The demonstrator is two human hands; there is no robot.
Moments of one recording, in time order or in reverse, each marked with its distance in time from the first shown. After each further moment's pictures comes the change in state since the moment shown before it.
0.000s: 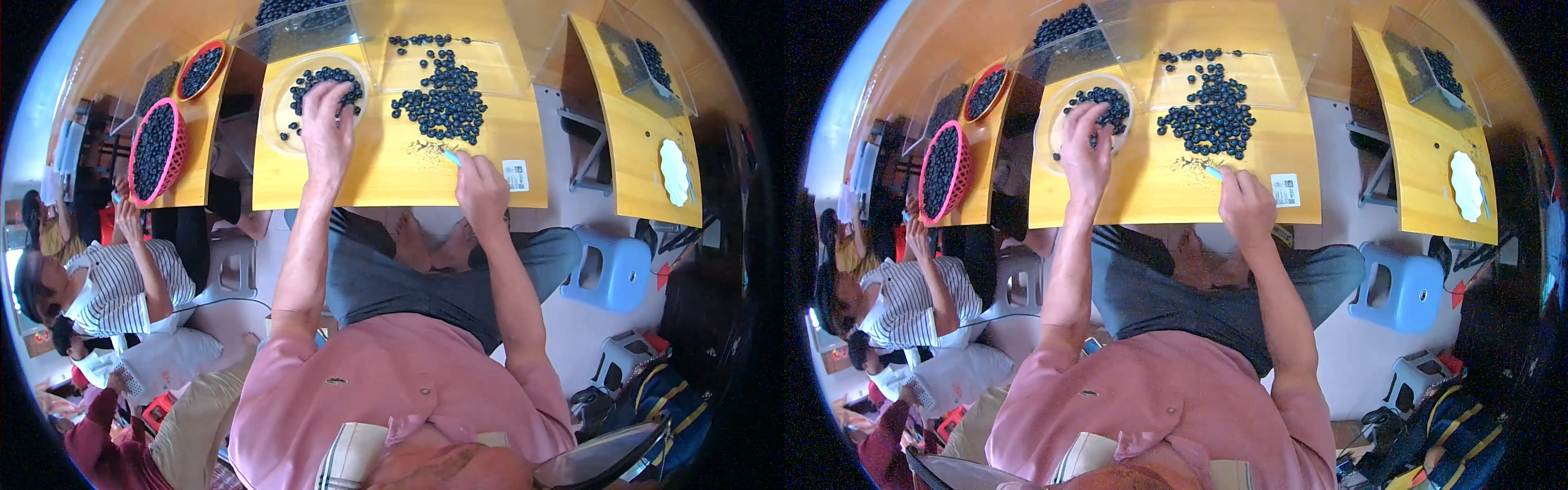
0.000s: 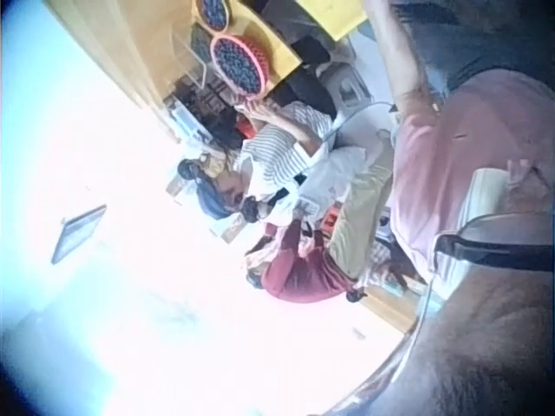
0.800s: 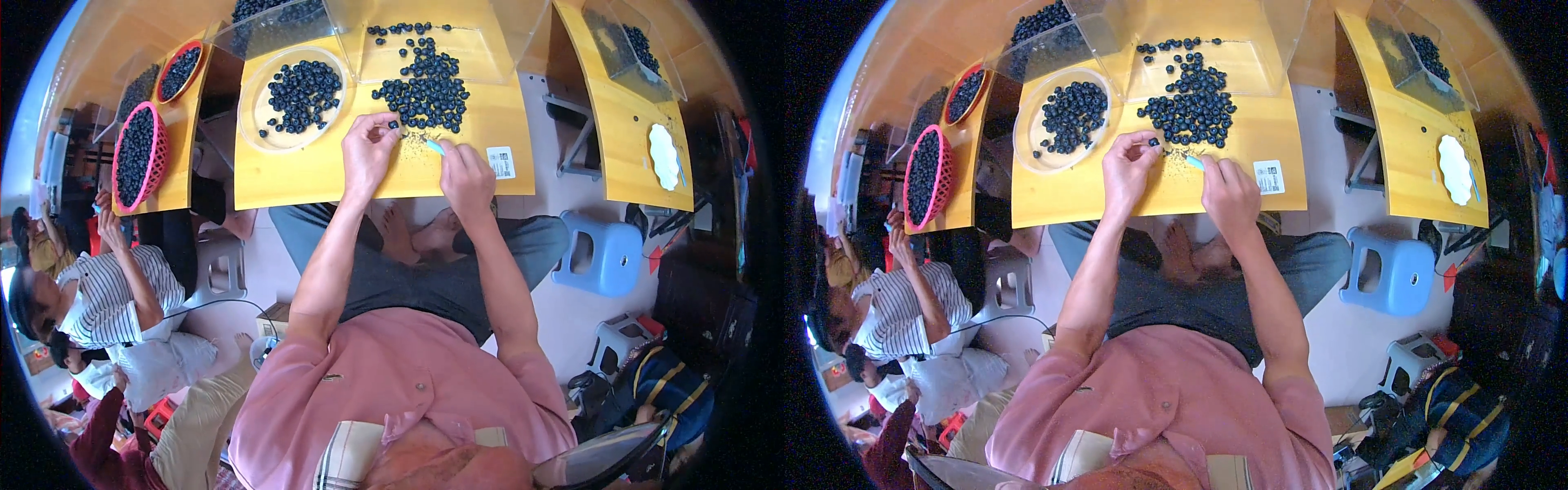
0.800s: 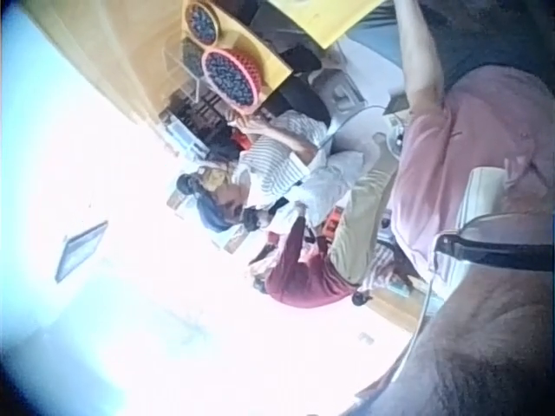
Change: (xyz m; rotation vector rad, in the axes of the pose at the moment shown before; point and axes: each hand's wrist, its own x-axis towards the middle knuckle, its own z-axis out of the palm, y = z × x) left_hand -0.063 0.036 0.068 -0.553 -0.246 -0.580; right_hand -0.003 0.003 0.001 0.000 0.008 0.007
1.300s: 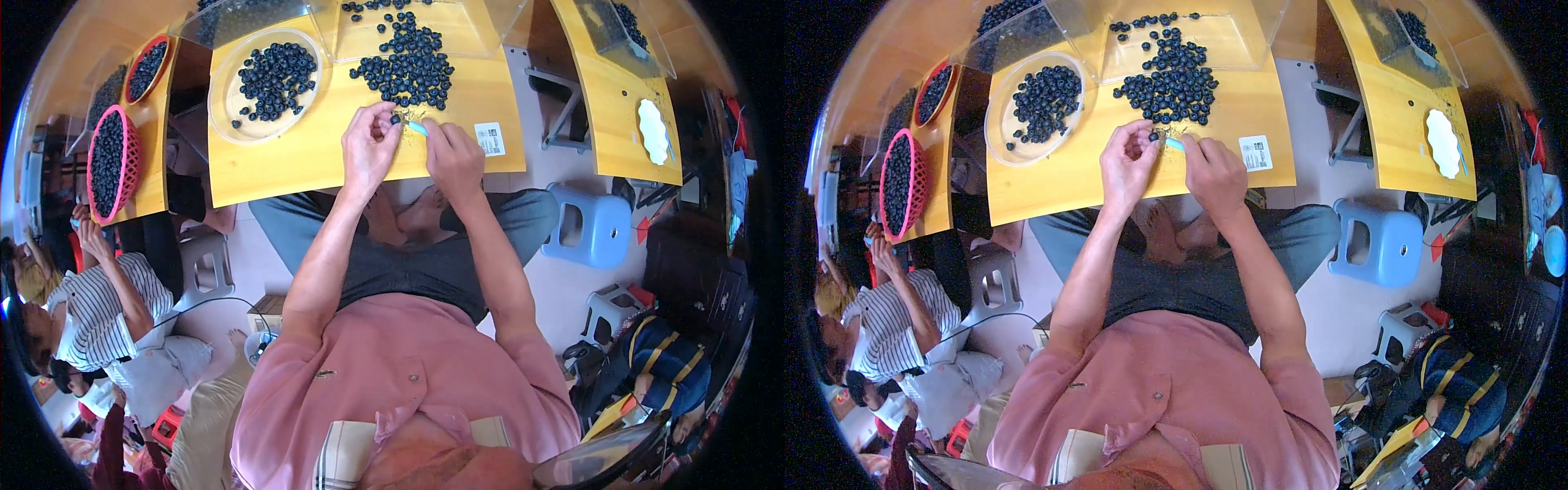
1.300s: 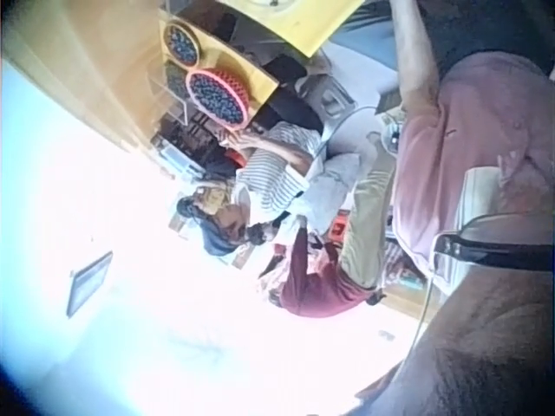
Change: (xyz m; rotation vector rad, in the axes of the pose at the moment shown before) left_hand -0.023 -0.012 0.022 -0.029 -0.042 0.103; right_hand 0.003 -0.003 -0.001 -0.090 0.009 -0.078
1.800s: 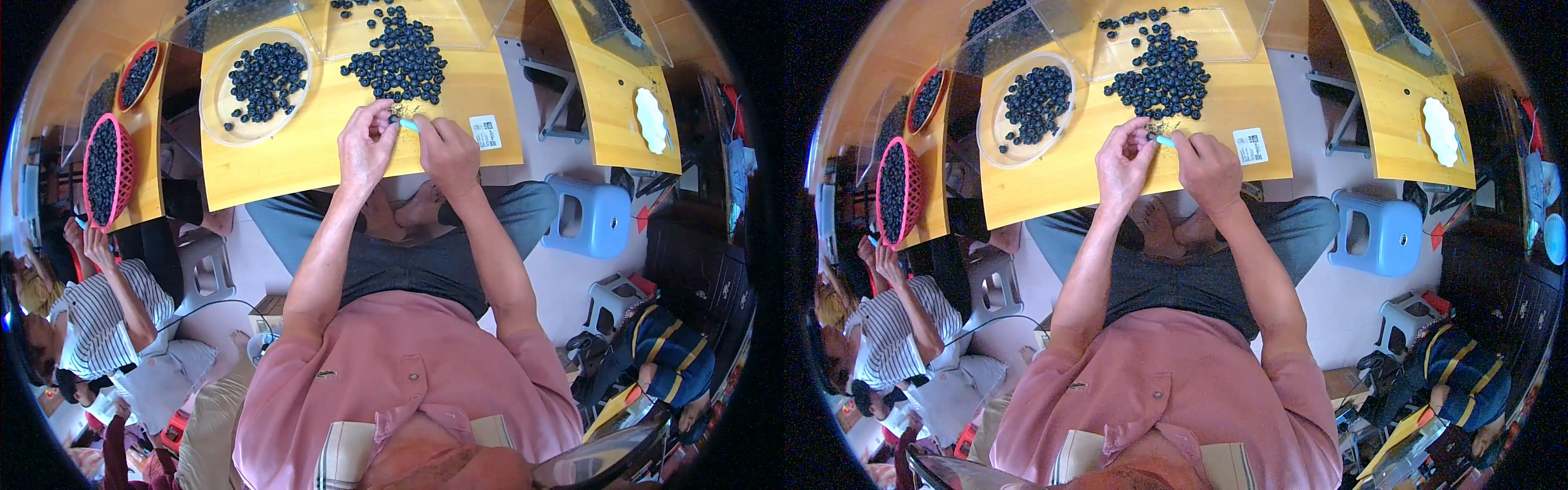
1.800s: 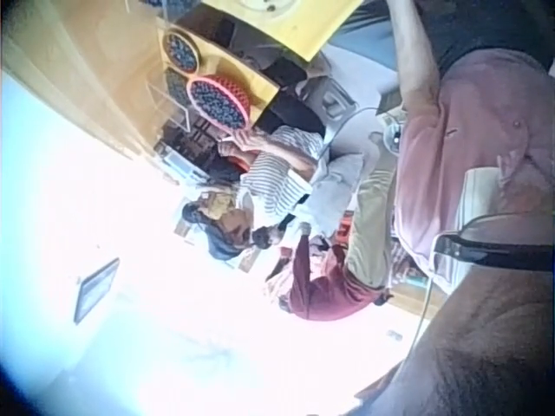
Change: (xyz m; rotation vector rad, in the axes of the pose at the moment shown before) left_hand -0.006 0.002 -0.001 0.056 -0.072 0.022; right_hand -0.004 0.002 0.004 0.003 -0.037 -0.020
